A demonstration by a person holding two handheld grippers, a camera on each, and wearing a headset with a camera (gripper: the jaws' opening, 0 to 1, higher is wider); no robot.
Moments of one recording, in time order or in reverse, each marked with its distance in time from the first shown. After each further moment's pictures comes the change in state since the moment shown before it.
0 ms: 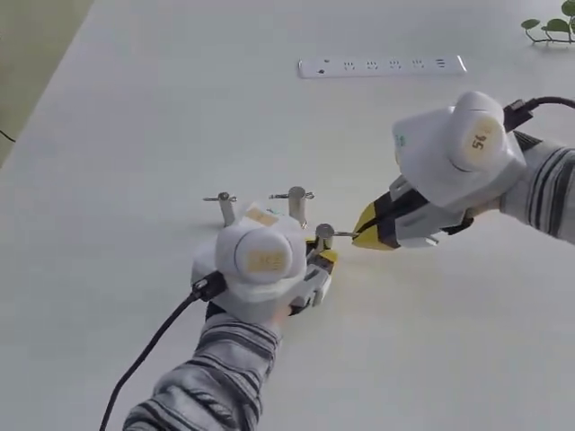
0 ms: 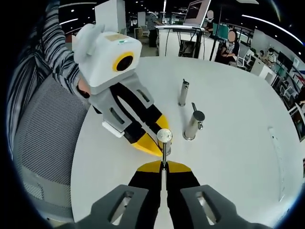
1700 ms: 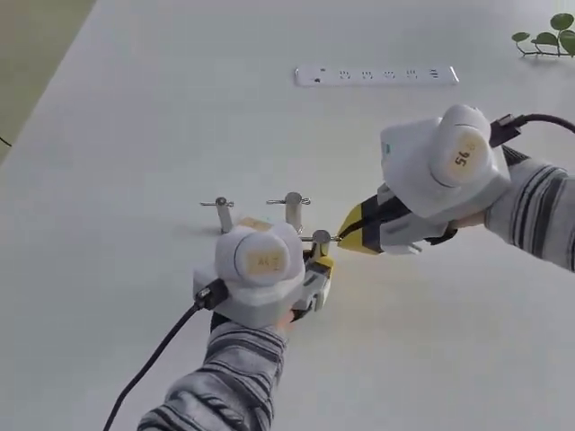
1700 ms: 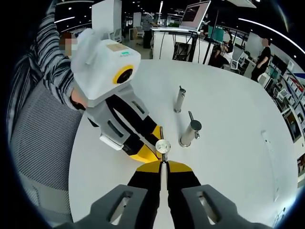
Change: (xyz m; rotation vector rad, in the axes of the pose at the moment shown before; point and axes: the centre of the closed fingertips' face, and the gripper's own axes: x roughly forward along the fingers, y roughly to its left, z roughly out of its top) left arm 0.000 0.001 -0.005 -0.103 0.002 0.035; right arm 0.000 -0.003 0.013 -0.009 -0.010 -0.076
